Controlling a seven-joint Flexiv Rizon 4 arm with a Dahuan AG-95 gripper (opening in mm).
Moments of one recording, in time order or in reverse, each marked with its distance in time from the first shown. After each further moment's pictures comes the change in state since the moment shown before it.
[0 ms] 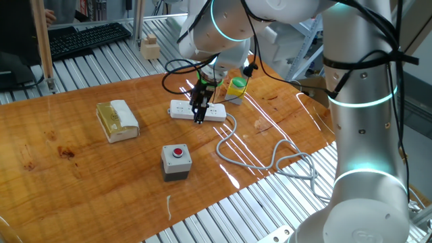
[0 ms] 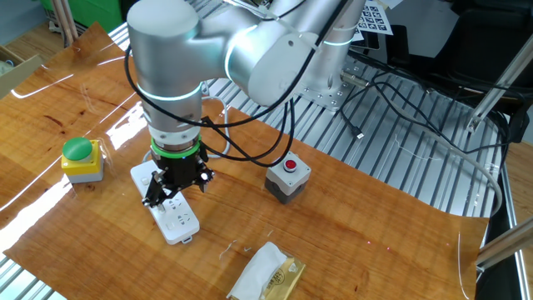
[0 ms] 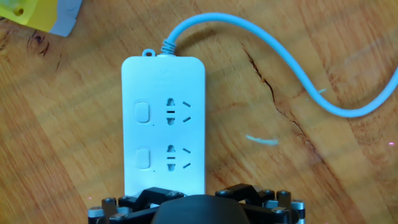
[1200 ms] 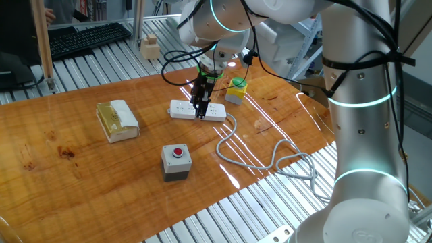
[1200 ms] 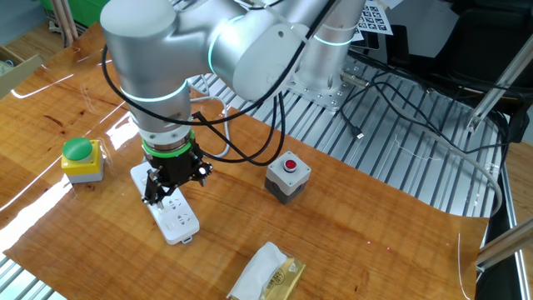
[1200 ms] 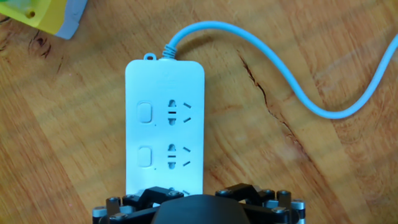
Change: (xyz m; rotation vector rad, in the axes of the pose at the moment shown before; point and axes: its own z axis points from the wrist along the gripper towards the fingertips) arm -0.001 -0.001 -0.016 0.084 -0.021 -0.010
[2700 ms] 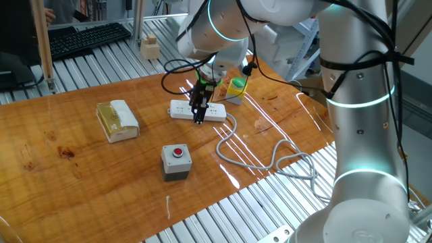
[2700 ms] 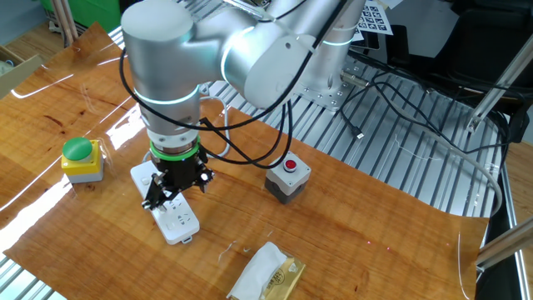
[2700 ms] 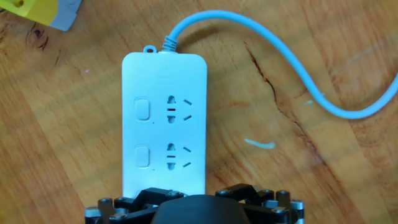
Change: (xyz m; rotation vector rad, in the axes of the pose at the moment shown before) arm 0.003 0.002 0.020 -0.078 0.018 -0.011
